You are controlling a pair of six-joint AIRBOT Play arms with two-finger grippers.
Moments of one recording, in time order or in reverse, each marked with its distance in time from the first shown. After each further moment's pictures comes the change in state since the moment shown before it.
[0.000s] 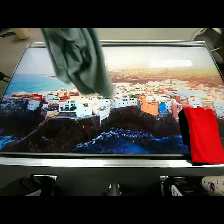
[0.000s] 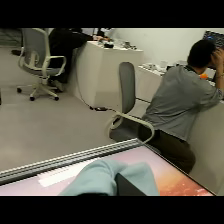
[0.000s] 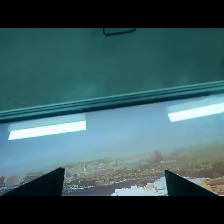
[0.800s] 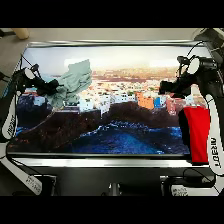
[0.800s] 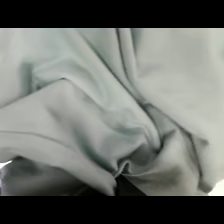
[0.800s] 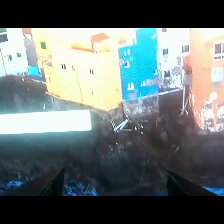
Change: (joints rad) left arm 0.599 -0.755 -0.084 0.060 -0.389 -0.315; right arm 0.000 -0.672 -0.028 0.108 0.354 -0.007
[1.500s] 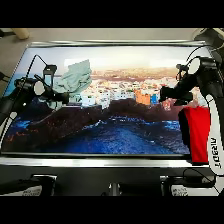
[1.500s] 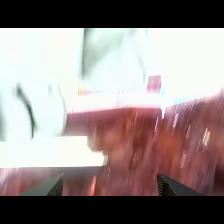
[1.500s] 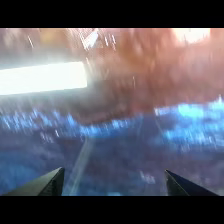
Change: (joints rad) left arm -0.312 0.525 -0.503 0.343 0.072 0.090; right arm 0.000 0.001 0.000 -0.003 0.183 0.036
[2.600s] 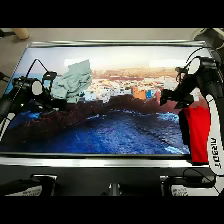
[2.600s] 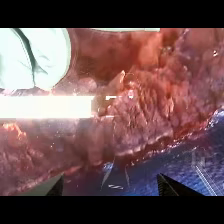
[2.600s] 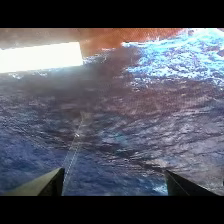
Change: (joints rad) left arm -0.005 0.030 -0.006 -0.002 -0.262 0.010; right arm 0.000 0.000 0.000 0.000 0.100 0.001
